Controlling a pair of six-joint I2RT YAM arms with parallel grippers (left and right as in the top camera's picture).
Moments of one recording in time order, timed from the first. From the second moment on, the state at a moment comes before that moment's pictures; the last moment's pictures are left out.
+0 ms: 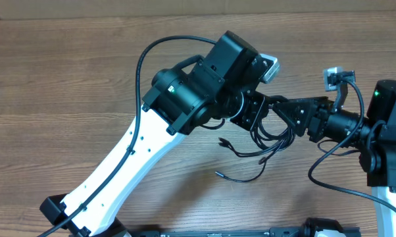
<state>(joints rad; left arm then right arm) -0.77 1.71 2.04 -1.21 0.42 -0.34 -0.10 1.01 1.17 -0.87 -0.94 0.15</state>
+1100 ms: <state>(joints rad) -0.67 1.71 2.04 -1.23 0.48 -0.37 -0.10 1.02 1.17 -0.90 -0.90 -0.12</state>
